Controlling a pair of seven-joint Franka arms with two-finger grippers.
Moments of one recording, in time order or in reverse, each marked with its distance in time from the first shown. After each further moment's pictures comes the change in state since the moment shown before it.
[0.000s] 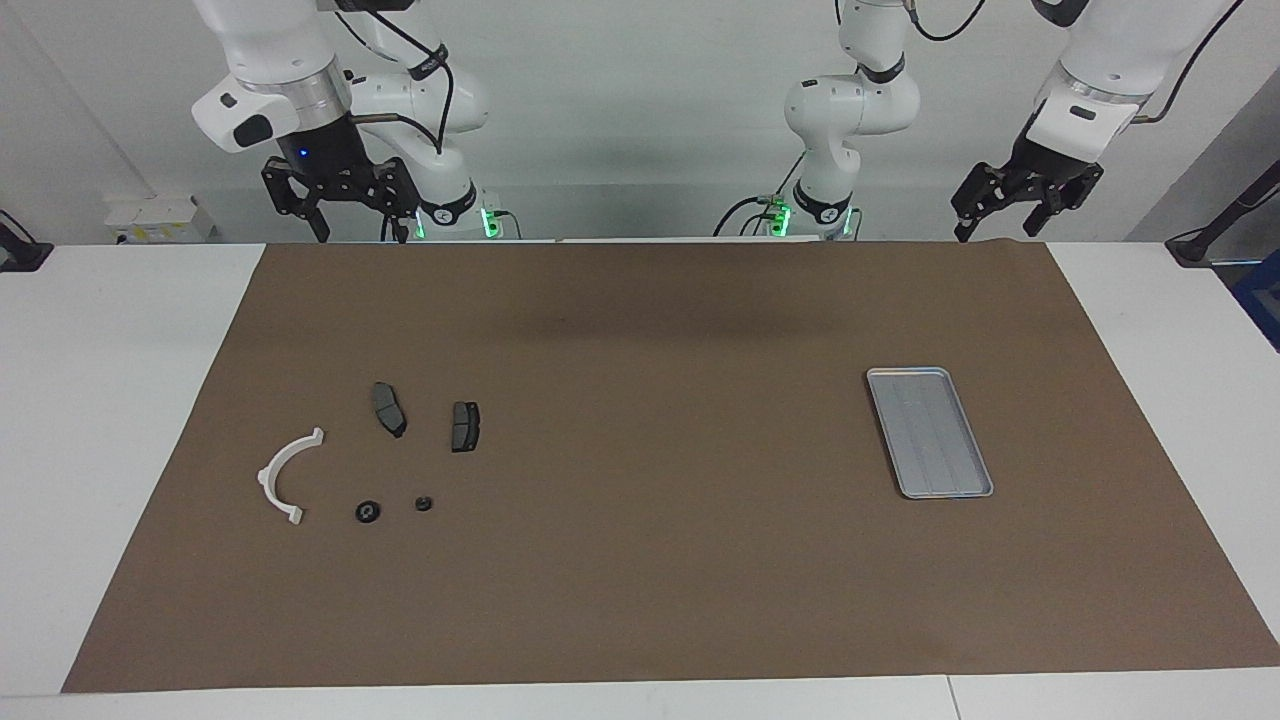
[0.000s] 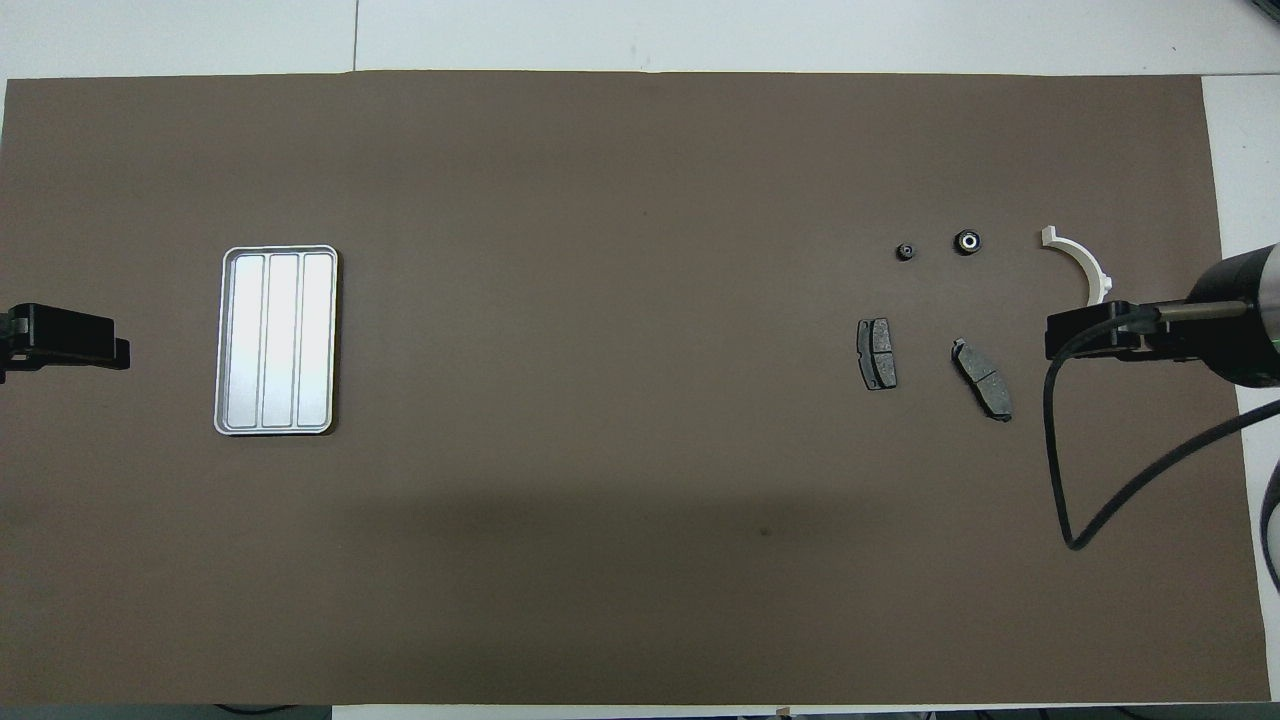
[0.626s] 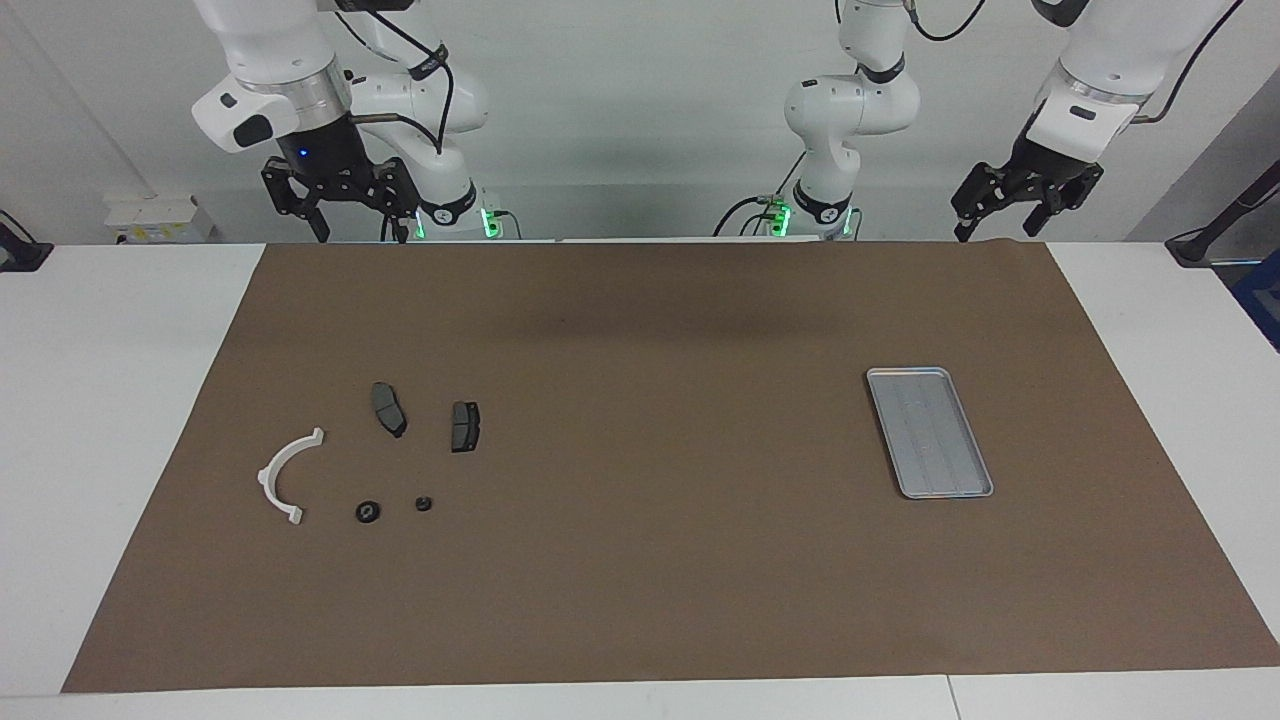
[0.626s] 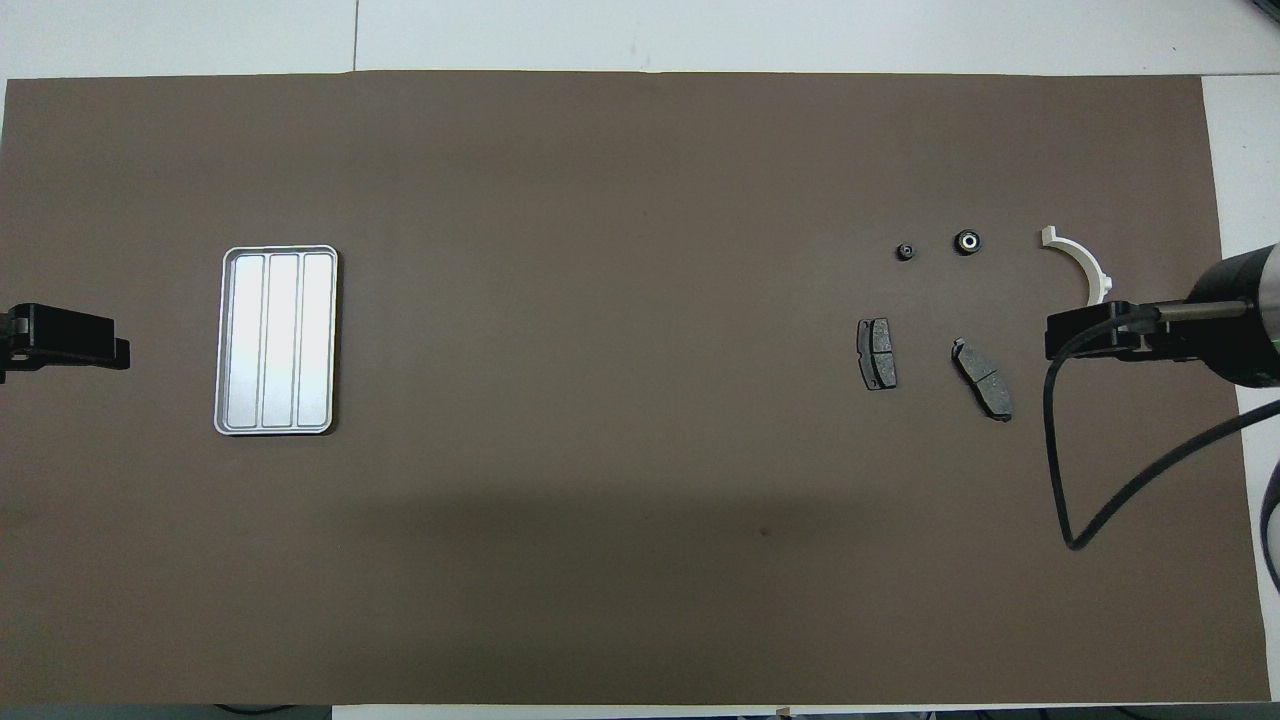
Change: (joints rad) left arm 0.000 0.000 0.000 0.000 0.000 0.000 0.000; right arm 0.000 0.000 0.000 0.000 0.000 0.000 0.000
